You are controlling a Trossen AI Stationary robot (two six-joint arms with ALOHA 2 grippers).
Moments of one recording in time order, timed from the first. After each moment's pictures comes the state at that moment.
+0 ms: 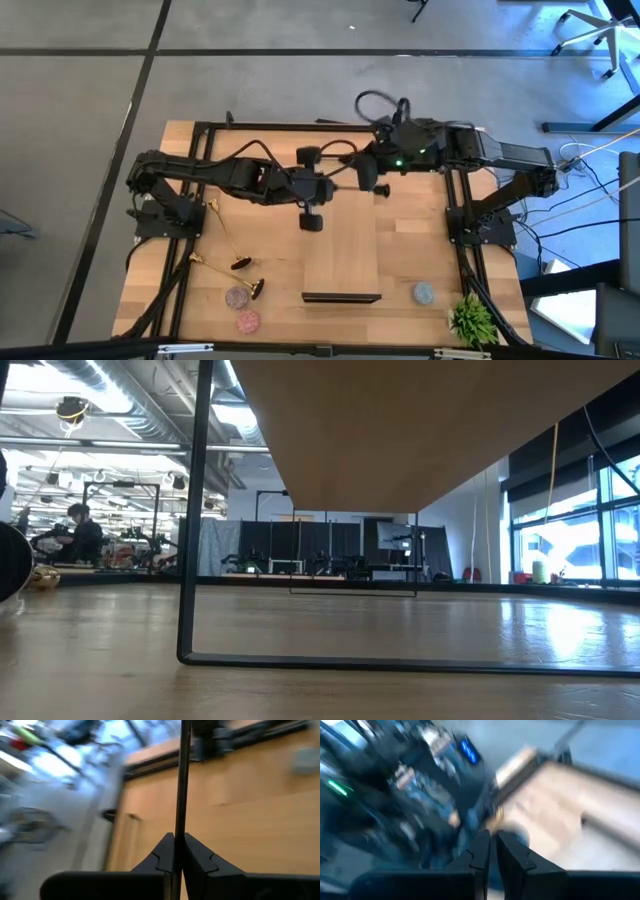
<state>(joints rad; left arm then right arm) -0.14 1.65 1.75 -0.75 -0.42 0.16 0.06 1.46 1.76 -0.69 0.24 0.73</state>
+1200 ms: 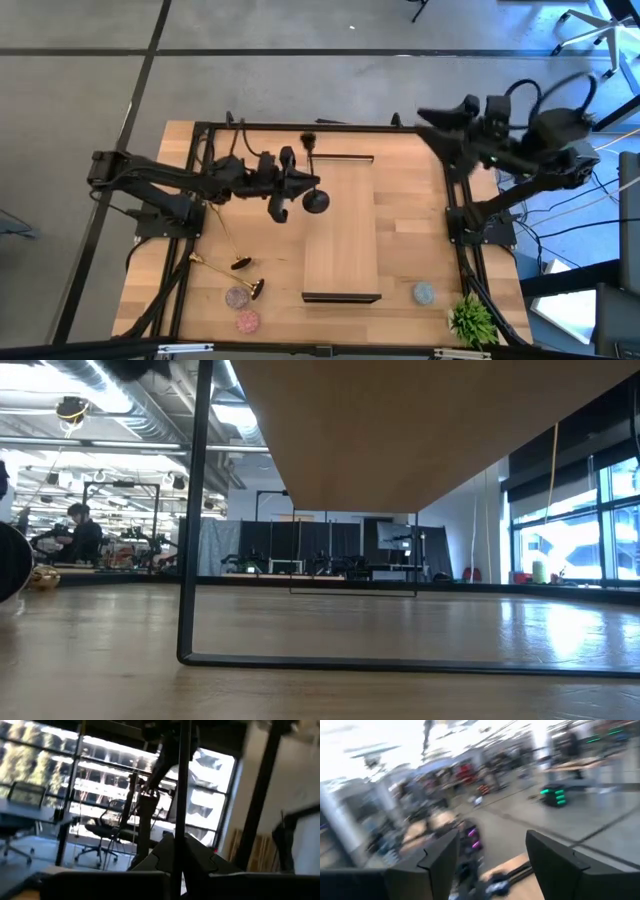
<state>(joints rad) 0.03 1.29 0.73 0.89 0.05 -0.20 0.38 1.15 1.76 -0.51 0.66 0.26</state>
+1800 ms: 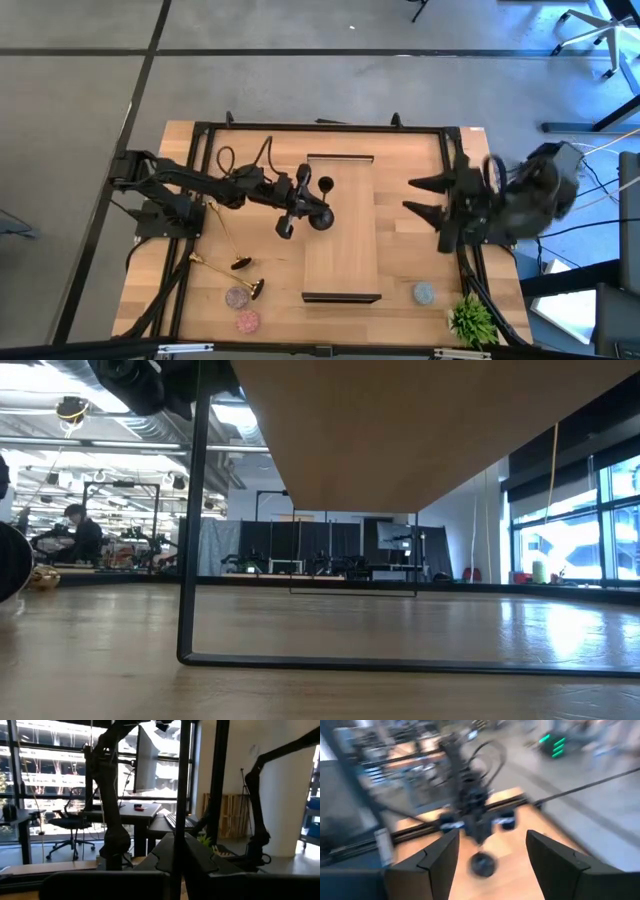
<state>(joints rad) 0.03 1.49 0.70 1.04 0.26 -0.12 0.79 1.28 1.76 -1.00 1.05 0.58</state>
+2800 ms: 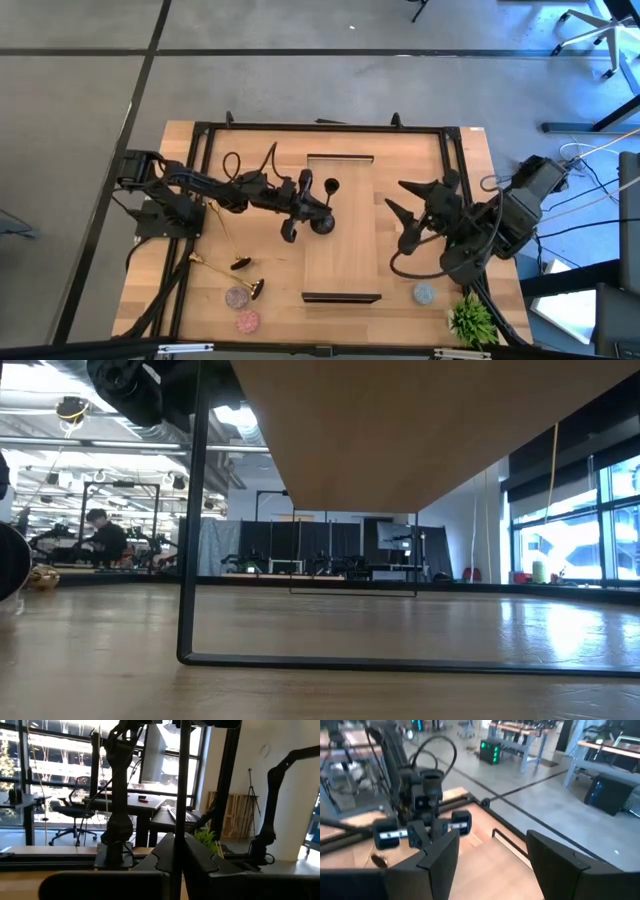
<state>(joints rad) 0.01 1.55 0.68 1.08 0.21 -0.16 0.72 1.45 1.76 -1.24 1.23 0.86</state>
